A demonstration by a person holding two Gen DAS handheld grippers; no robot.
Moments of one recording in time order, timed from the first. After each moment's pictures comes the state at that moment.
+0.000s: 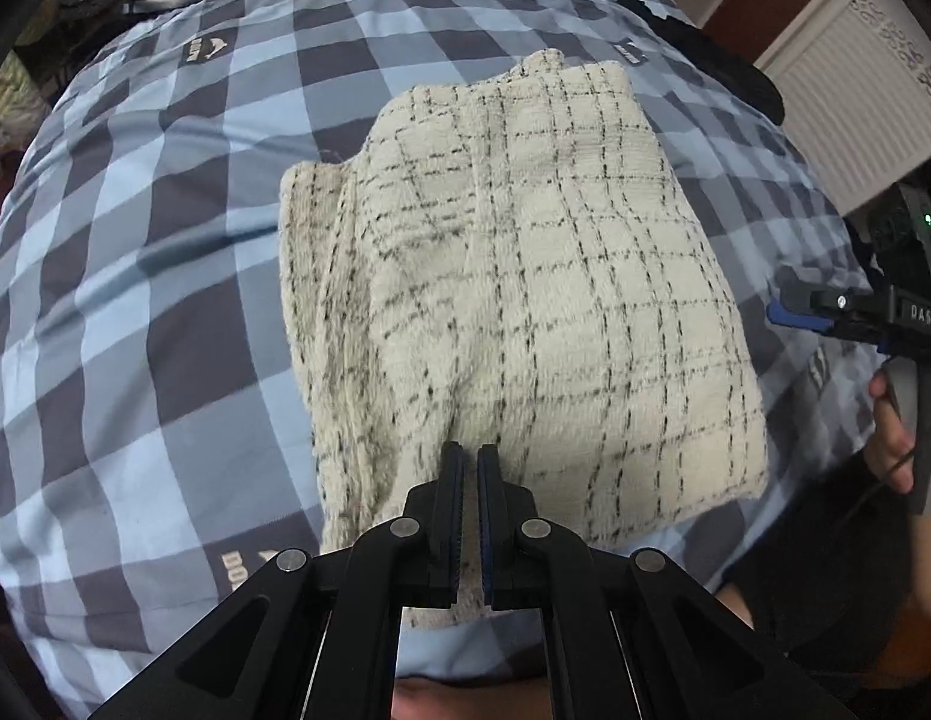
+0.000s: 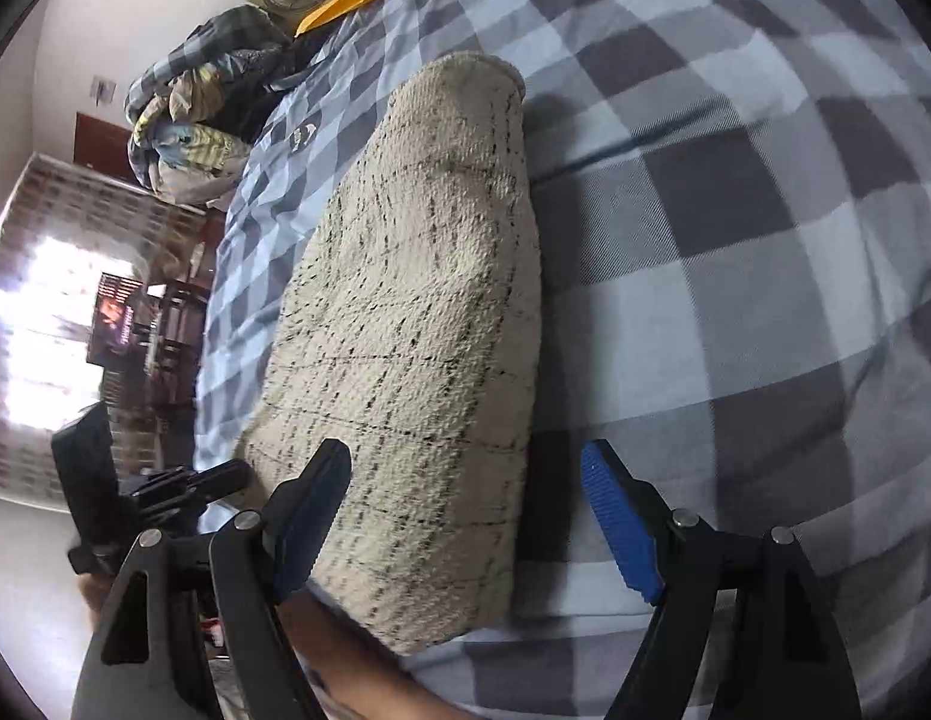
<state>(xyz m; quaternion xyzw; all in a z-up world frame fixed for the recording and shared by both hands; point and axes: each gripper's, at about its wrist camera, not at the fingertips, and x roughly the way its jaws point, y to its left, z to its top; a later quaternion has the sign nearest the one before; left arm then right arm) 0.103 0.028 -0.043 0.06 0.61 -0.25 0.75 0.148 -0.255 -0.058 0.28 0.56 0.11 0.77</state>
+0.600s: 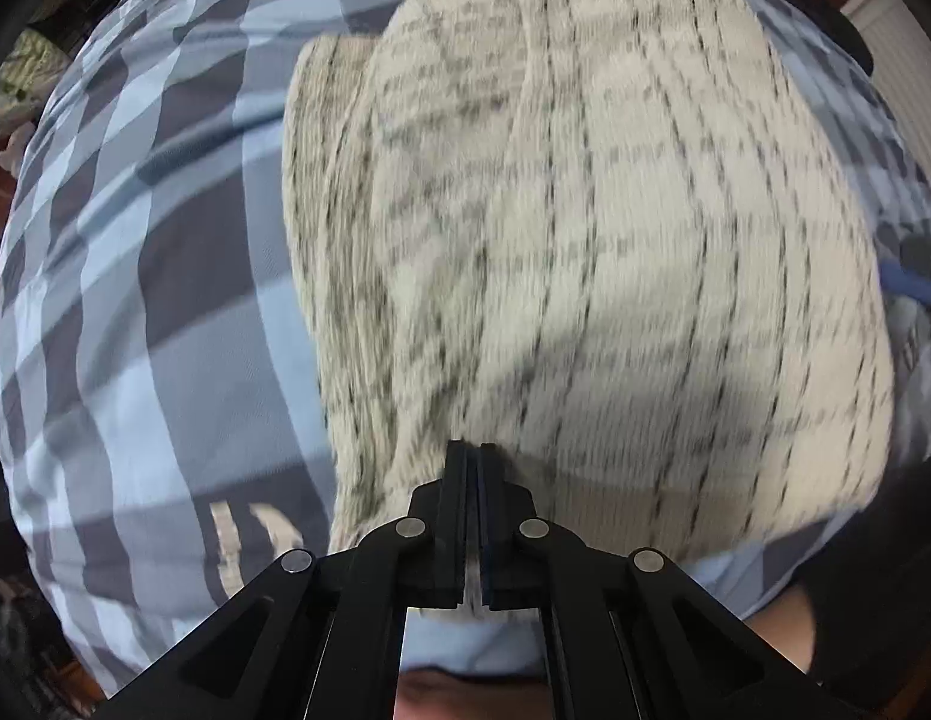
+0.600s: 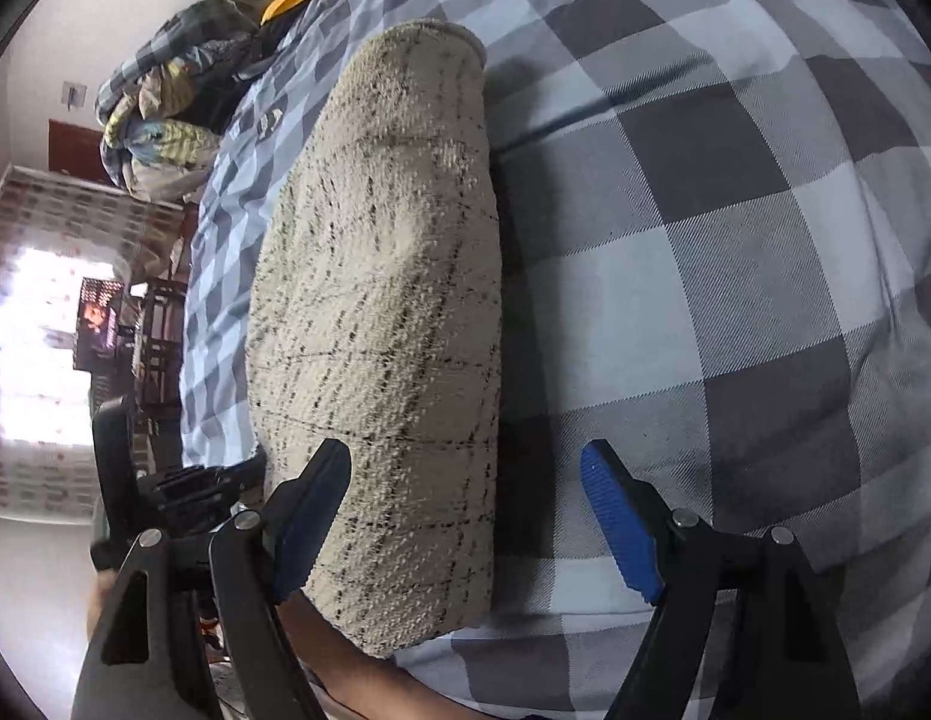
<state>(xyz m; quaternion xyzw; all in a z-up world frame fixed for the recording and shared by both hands) 0.091 0.020 -0.107 0.10 0.68 -0.15 0.71 0.133 -0.278 -0.062 0.28 0.59 0.09 0.75</state>
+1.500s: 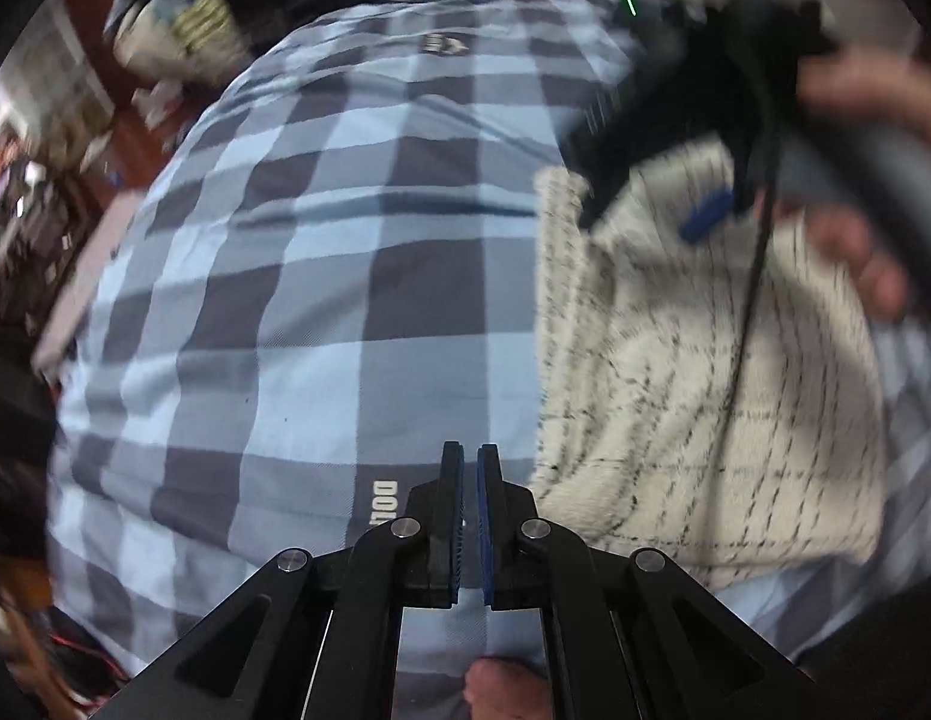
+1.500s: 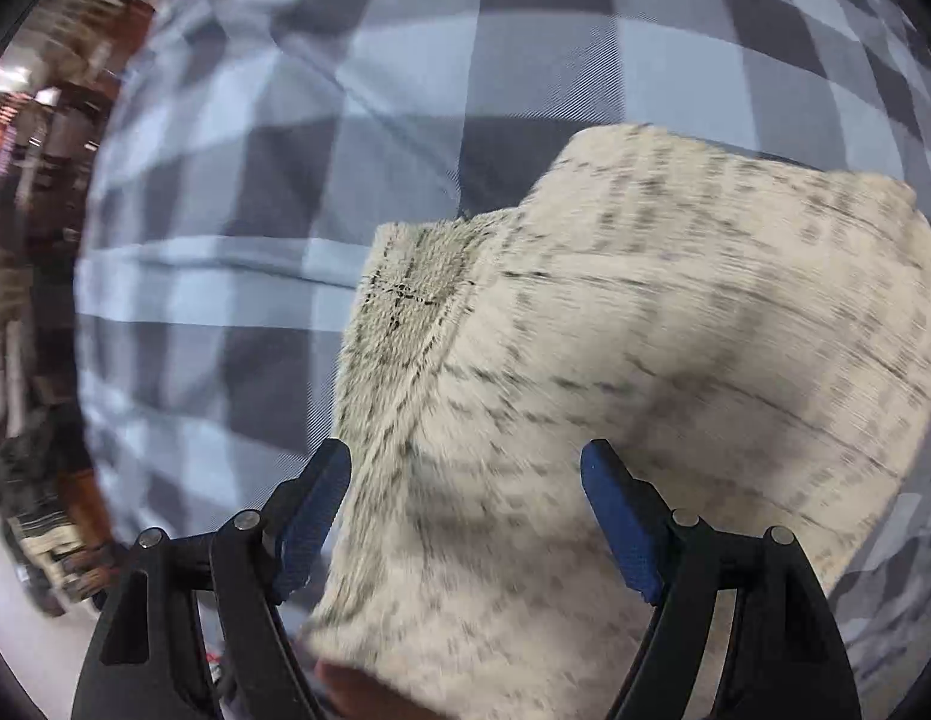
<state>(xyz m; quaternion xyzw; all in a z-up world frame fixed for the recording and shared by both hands) 0.072 0.120 -0.046 0.01 0.57 -0.03 0.82 0.327 -0.040 -0.083 0.03 0.74 0.08 0.66</state>
